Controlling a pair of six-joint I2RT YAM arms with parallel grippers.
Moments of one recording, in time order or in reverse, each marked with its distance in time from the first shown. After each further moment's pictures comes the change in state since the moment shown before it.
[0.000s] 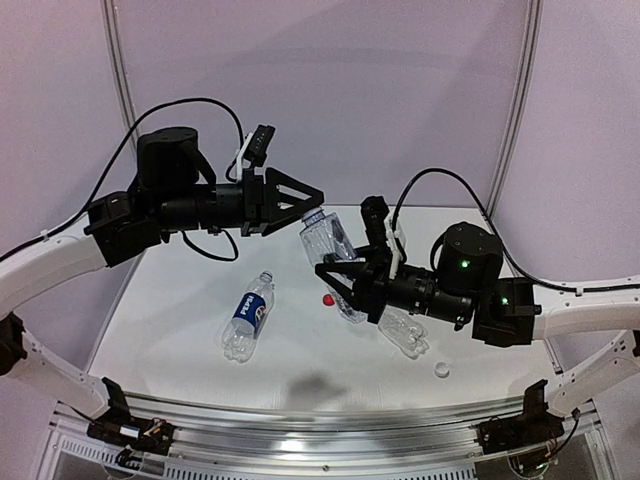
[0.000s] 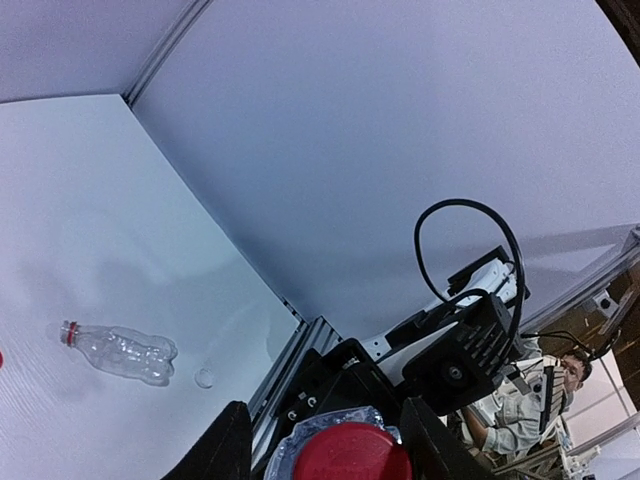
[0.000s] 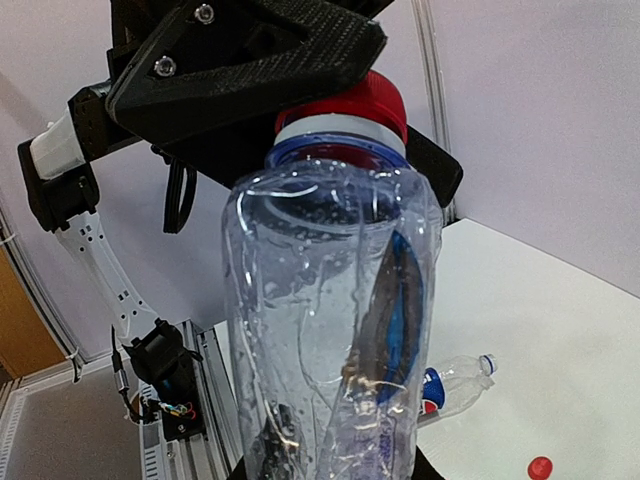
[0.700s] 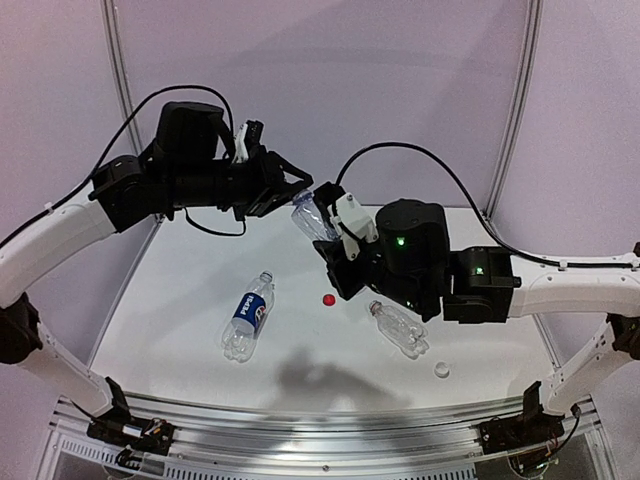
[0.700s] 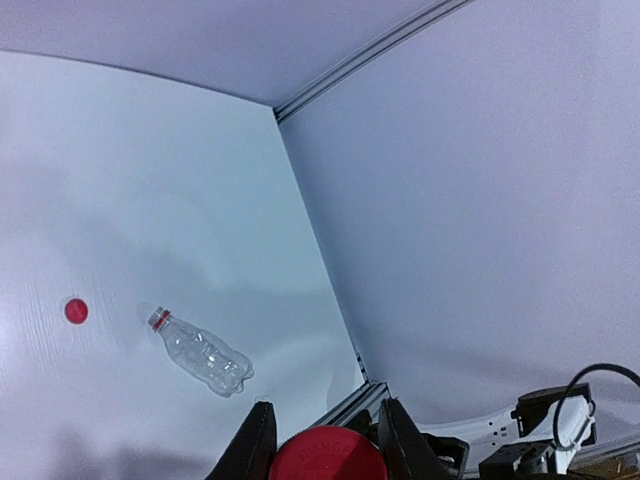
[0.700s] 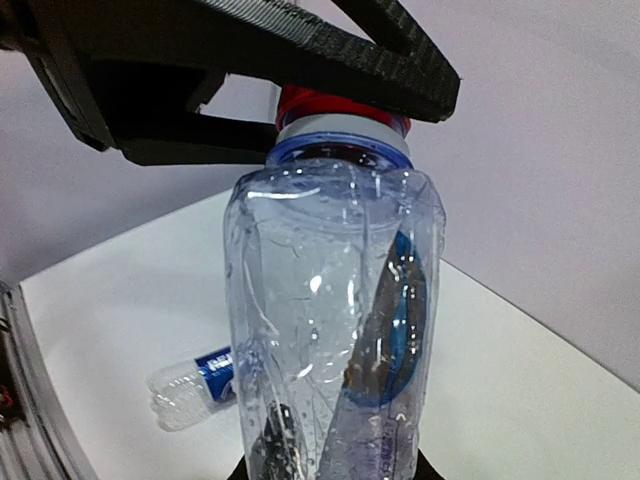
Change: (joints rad) left arm 0.000 0.121 0.270 -0.326 -0.319 -0.153; right arm 0.056 0.202 0.359 -0.394 0.503 -0.205
